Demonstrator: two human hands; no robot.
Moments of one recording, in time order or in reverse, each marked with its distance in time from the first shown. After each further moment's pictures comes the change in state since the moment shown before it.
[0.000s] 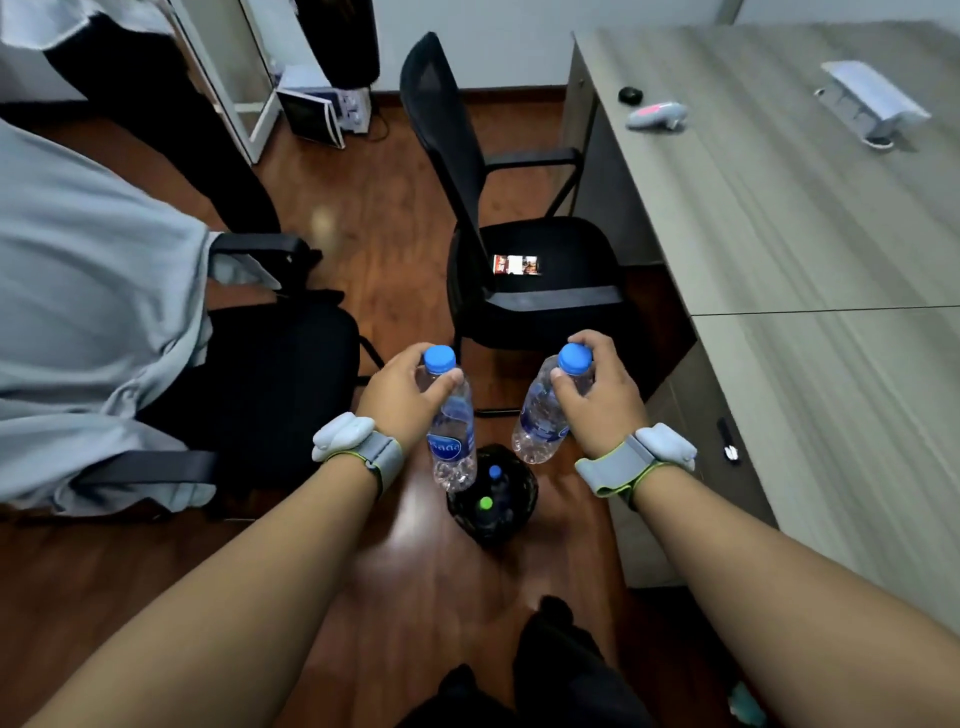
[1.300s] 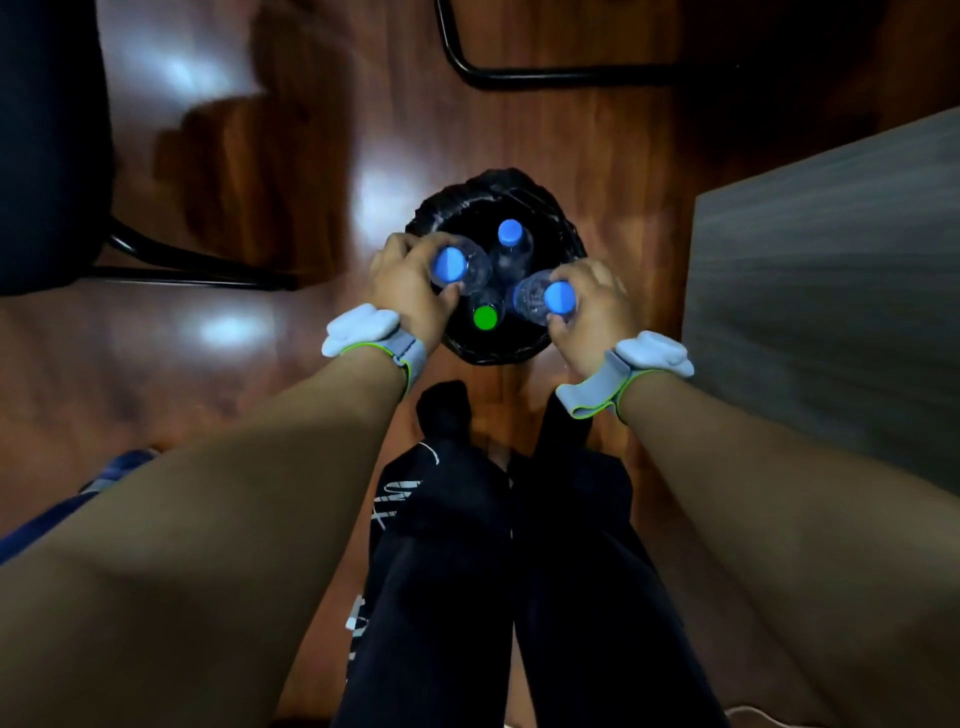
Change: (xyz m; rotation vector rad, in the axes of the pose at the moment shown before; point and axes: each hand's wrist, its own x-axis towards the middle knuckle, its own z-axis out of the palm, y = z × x) left_hand 0.072 -0.332 0.314 0.260 -0.325 -0.387; right_hand 0.016 0.406 0.293 -0.353 -0.528 0.223
